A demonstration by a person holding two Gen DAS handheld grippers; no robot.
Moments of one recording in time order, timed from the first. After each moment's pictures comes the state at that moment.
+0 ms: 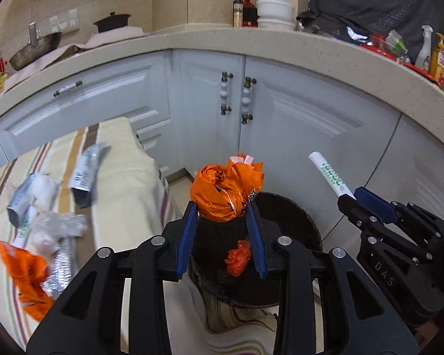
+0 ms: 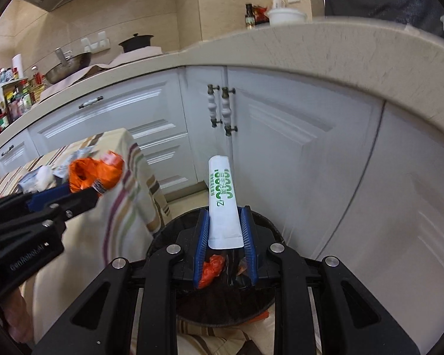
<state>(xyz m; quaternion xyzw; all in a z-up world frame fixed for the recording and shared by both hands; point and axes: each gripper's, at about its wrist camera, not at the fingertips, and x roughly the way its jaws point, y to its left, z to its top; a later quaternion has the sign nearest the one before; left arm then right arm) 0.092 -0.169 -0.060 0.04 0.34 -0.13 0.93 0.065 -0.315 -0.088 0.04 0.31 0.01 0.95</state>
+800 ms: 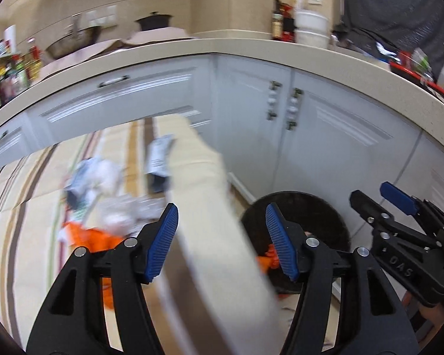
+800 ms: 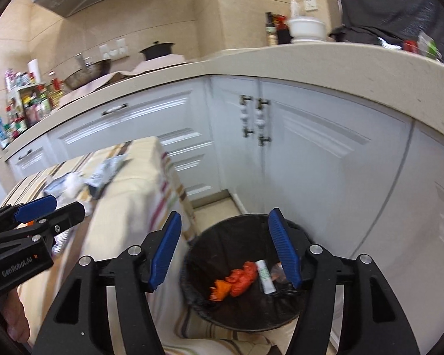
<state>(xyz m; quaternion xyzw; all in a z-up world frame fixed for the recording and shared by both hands) 0.056 -0.083 -0.039 0.02 0.33 -0.05 0.94 0.052 -0.265 -0.068 0.05 0.28 0.05 0.96</state>
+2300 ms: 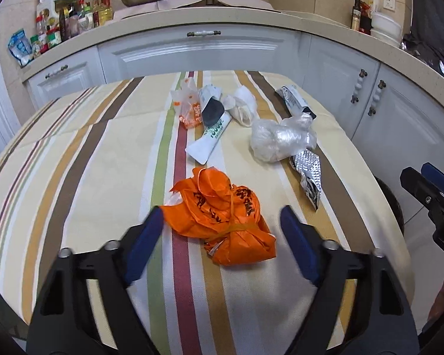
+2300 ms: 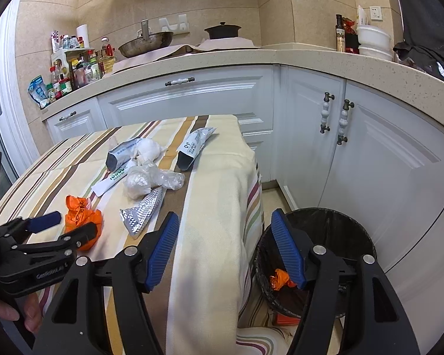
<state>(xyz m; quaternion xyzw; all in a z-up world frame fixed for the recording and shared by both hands) 0.012 0.046 -0.080 -0.03 0.39 0.07 0.92 0.035 -0.160 -0.068 -0.01 0.31 0.15 0.94</state>
